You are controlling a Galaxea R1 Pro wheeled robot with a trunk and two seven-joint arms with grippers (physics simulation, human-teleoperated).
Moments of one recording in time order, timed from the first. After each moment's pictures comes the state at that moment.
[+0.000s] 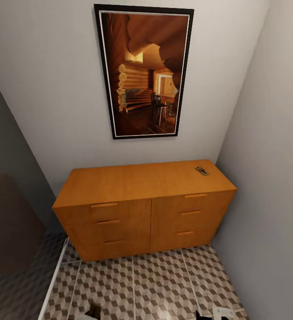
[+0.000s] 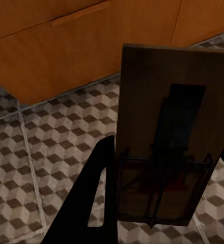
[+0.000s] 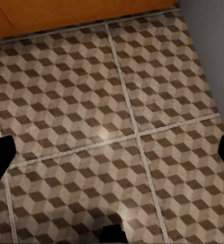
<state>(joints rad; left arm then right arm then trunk) -0.38 0.01 -0.94 0.07 0.69 -0.71 0.01 -0.35 -0.01 0.18 -0.16 -0.24 -0.36 -0.11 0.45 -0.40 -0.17</state>
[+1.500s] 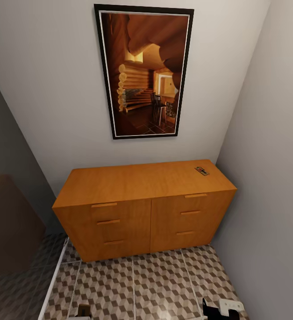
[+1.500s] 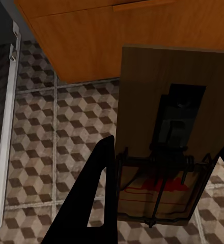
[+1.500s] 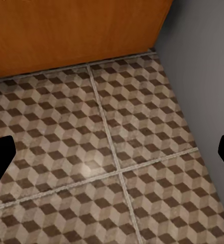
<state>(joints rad) -0.36 0.01 -0.94 0.07 0.93 -0.73 0.05 -0.35 -0.05 0.19 -0.20 -0.24 -0.47 -0.15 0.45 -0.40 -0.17</state>
